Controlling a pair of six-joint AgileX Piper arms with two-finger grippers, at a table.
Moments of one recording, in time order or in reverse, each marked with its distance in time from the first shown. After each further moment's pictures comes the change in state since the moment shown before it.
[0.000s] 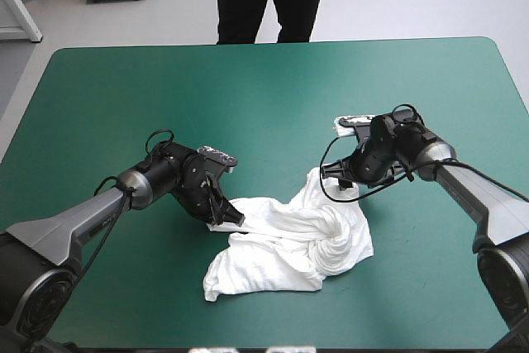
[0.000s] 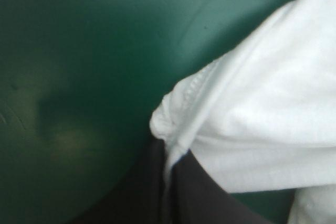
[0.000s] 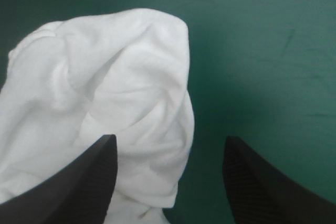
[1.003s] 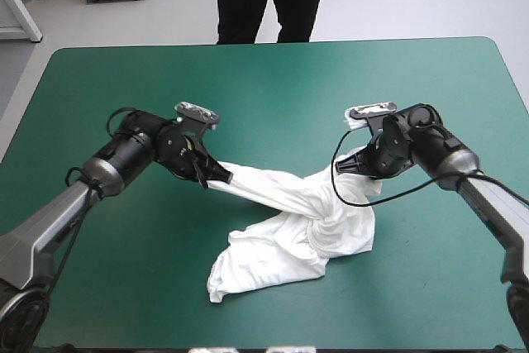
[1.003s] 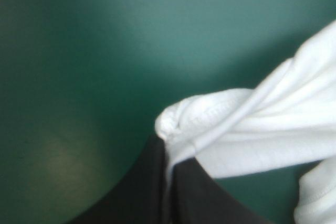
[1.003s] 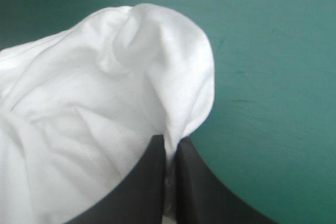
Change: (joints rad) left arm 0.069 -0.103 -0.183 0.090 0.046 -0.035; right arm 0.007 -0.144 -0.009 -0.162 0.059 0.027
